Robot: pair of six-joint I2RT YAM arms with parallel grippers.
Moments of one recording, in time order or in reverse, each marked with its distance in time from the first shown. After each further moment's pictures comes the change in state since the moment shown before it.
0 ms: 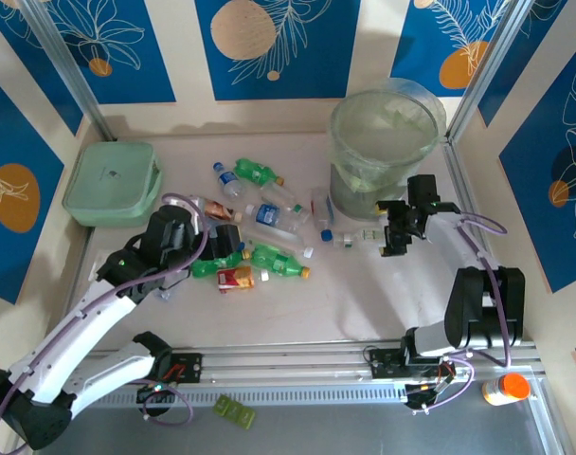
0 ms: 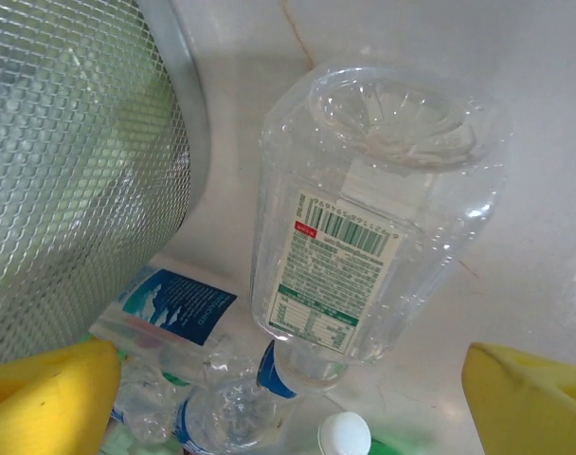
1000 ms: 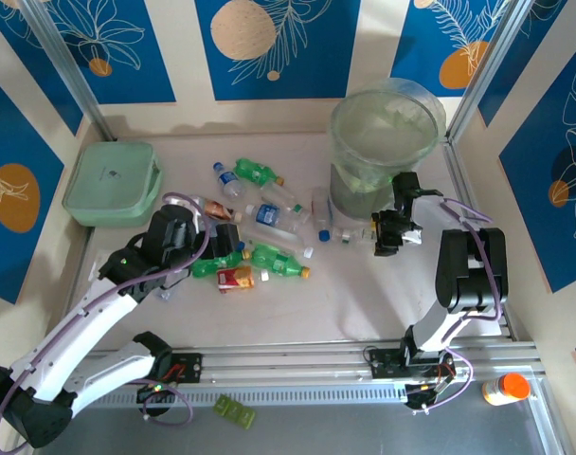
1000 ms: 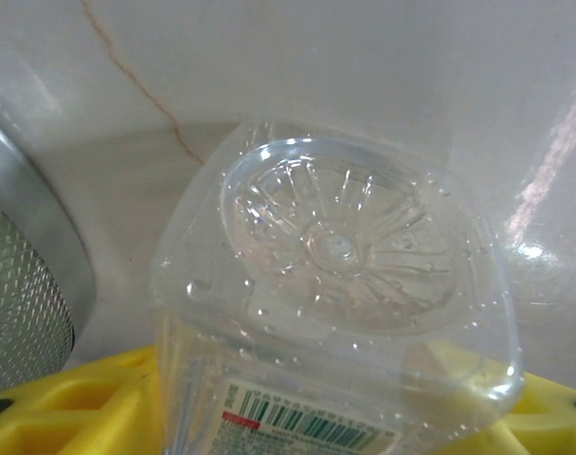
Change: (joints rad) left arm 0.000 0.010 0.000 0.000 -0.037 0.018; right arm 0.027 0.225 0.090 -0.086 0.045 0.105
